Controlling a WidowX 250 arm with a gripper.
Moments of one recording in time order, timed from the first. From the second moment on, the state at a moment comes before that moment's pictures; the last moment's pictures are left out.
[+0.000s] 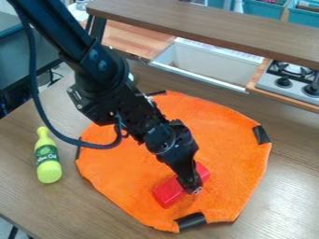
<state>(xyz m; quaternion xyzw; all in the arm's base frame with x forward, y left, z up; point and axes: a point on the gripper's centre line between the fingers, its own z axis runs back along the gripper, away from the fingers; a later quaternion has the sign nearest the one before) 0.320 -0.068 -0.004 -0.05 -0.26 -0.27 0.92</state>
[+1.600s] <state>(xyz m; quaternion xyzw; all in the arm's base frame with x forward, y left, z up) 0.320 -0.050 0.041 -0.15 -0.37 -0.20 0.89</state>
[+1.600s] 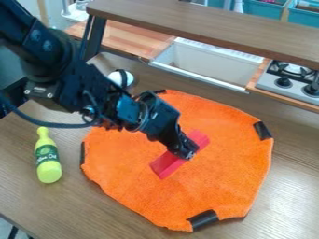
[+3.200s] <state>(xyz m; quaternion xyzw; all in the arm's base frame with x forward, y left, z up) 0.326 0.125 0.072 -0.08 -0.41 -0.06 0.90</state>
